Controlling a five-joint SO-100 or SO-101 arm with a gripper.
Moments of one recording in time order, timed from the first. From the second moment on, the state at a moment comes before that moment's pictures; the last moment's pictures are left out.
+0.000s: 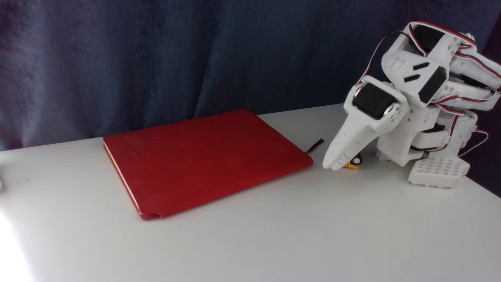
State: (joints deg) arm -4.9 193.1 171.3 75.5 -21.3
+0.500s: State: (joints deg) arm -16.3 193.2 172.2 75.4 -20.4
